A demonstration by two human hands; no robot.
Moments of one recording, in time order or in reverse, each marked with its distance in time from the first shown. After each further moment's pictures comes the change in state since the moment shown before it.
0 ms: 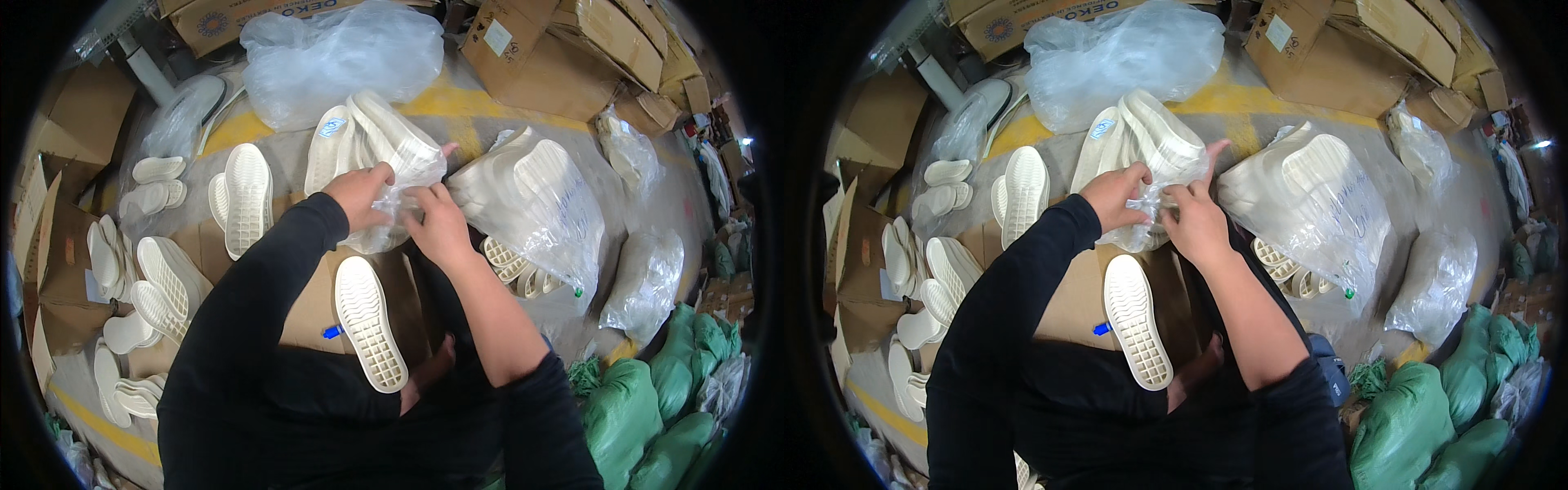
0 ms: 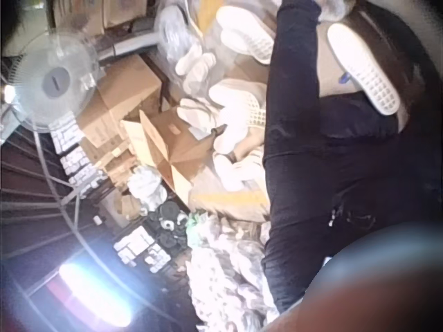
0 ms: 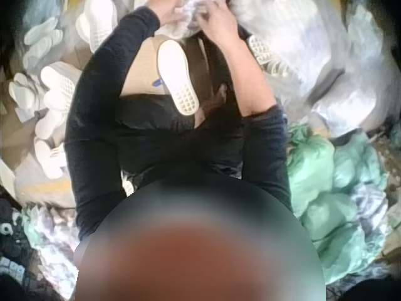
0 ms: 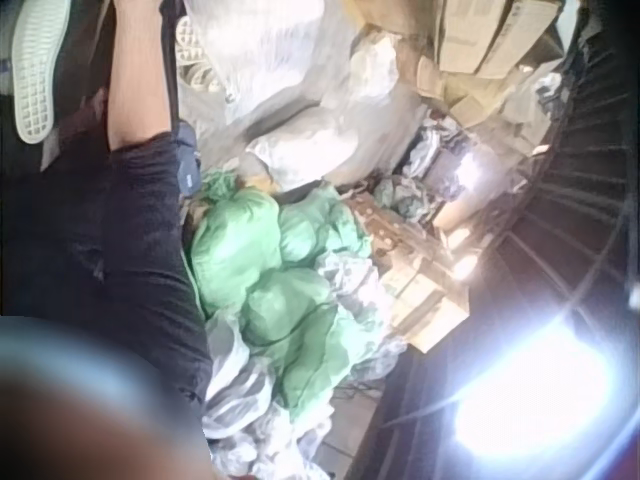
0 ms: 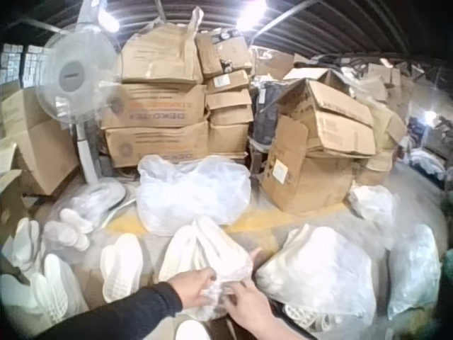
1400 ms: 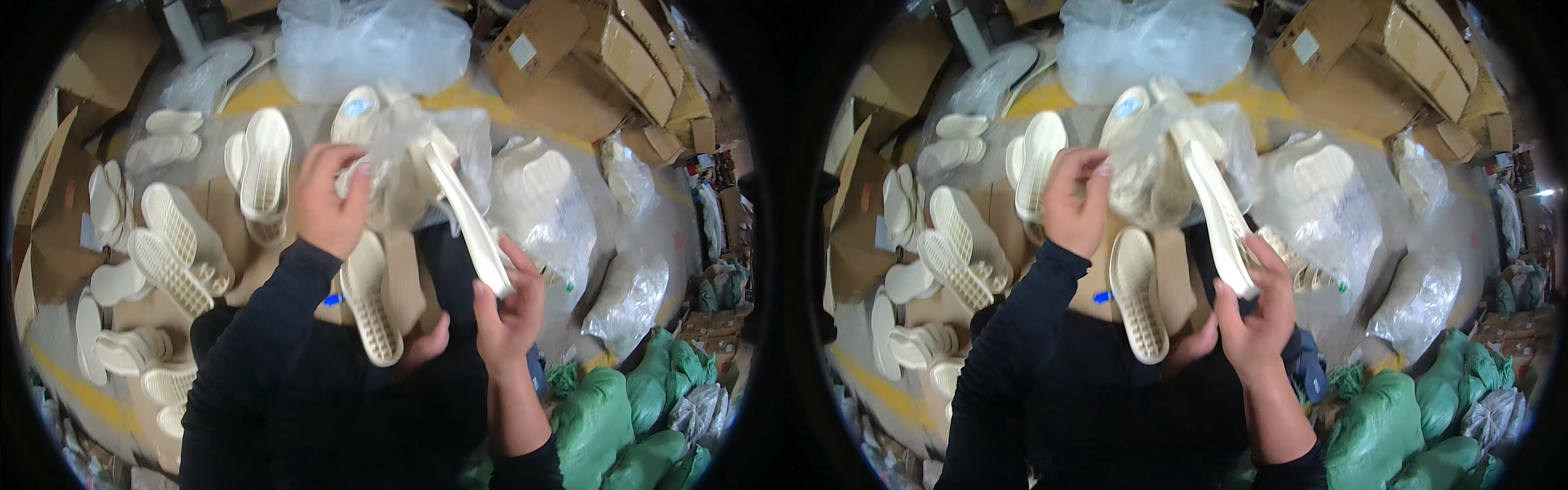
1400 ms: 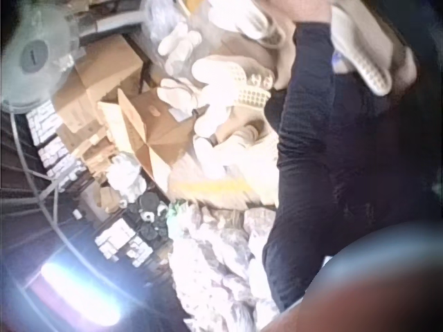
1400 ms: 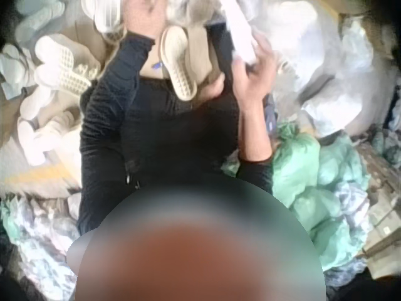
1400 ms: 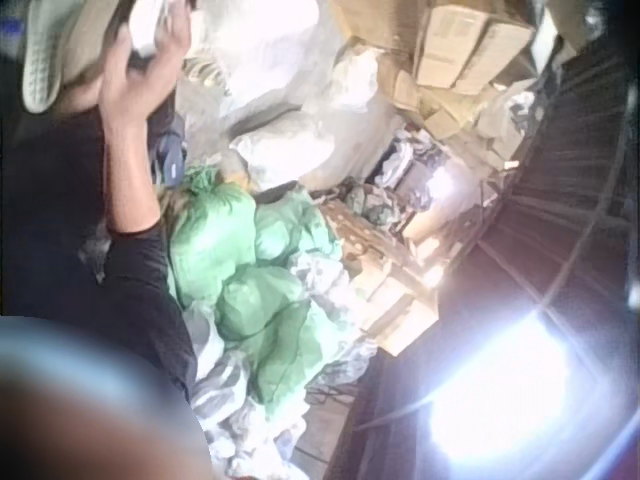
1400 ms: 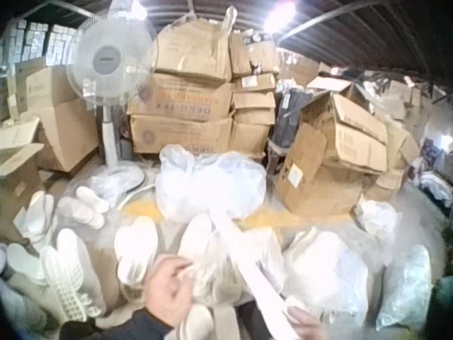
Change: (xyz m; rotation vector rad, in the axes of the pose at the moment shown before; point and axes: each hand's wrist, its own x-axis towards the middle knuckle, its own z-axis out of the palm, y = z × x) left_hand -0.099 0.068 -0.005 -0.347 1.171 -0.024; right_hand -0.124 -0.086 -0.102 0.463 0.301 -0.047
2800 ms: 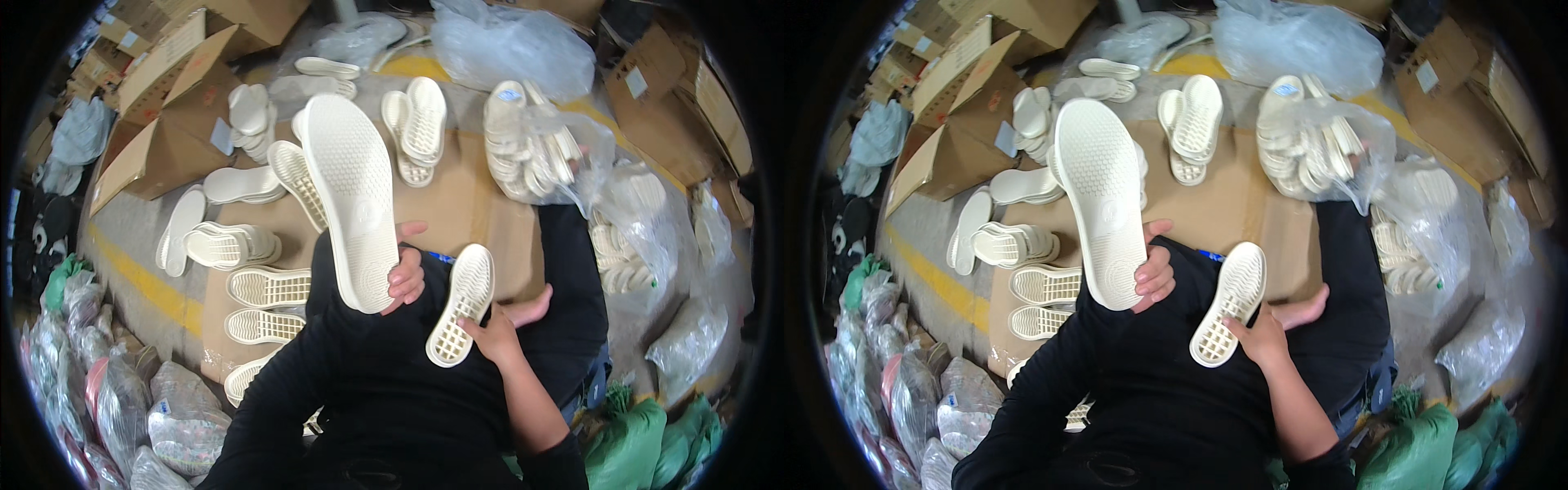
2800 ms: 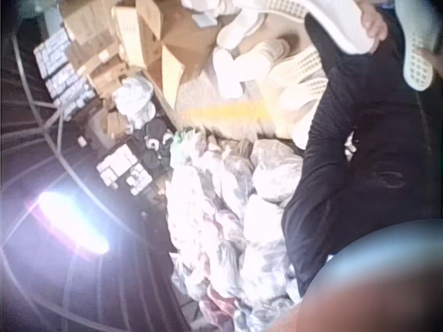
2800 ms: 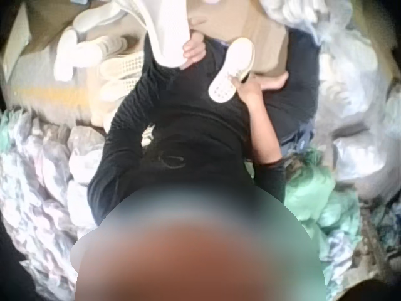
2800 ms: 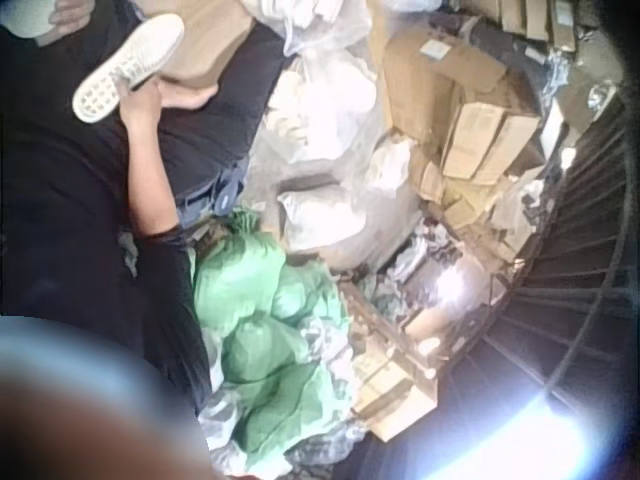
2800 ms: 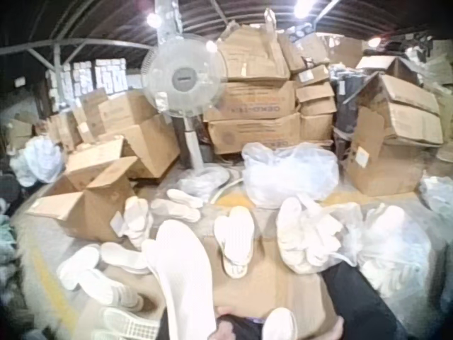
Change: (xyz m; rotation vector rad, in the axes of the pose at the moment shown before) left_hand -0.146 0.046 -0.212 -1.731 -0.468 -0.740; right_hand -0.171 -0.002 0.059 -0.321 -0.898 0.726
